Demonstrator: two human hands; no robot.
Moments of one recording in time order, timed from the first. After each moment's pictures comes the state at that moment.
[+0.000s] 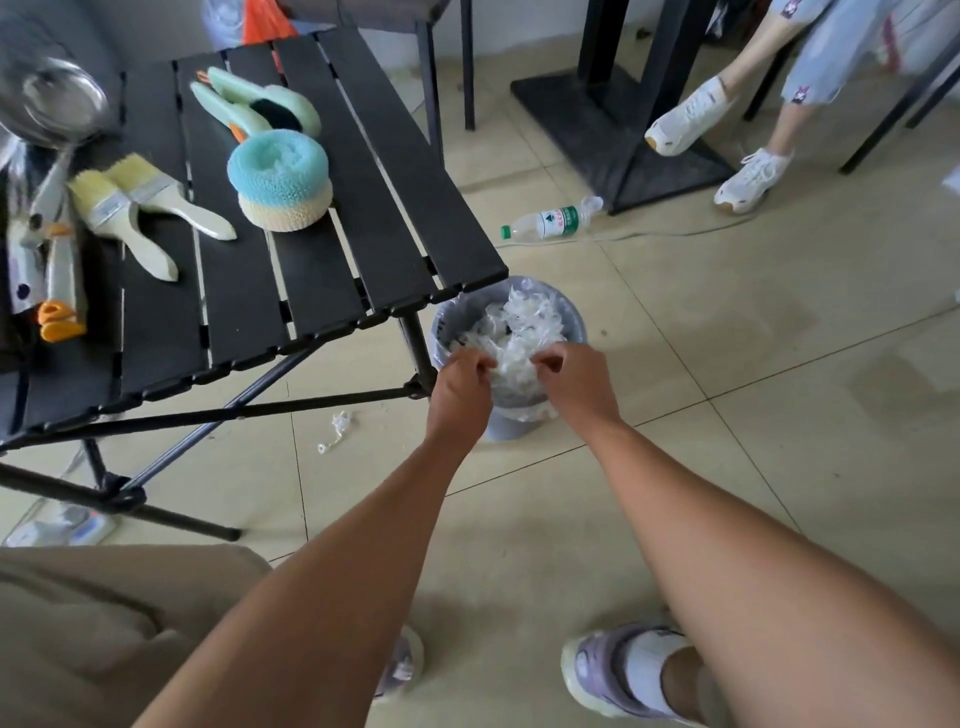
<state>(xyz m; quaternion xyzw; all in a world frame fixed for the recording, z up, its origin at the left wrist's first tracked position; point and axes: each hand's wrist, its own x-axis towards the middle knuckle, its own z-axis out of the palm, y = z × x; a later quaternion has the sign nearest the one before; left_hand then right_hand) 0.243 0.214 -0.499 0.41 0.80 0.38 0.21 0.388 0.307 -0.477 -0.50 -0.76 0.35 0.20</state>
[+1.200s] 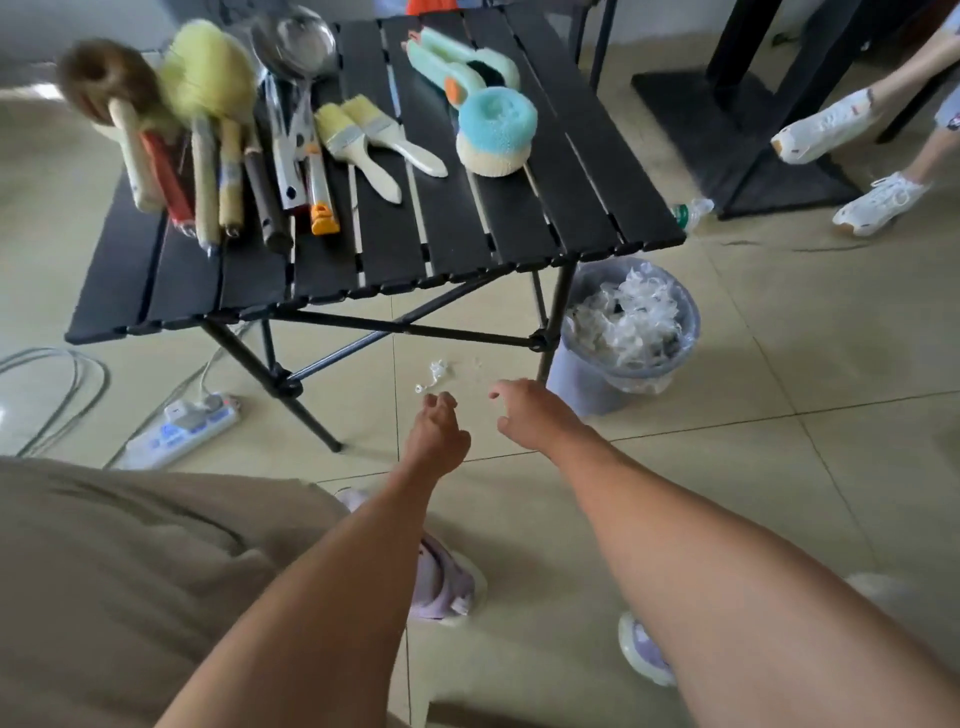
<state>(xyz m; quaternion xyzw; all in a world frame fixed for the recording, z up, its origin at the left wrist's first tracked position) 0.163 0.026 -0.527 0.33 0.88 0.18 0.27 0.275 0.151 -0.478 -0.33 -0.89 0.30 -0.11</state>
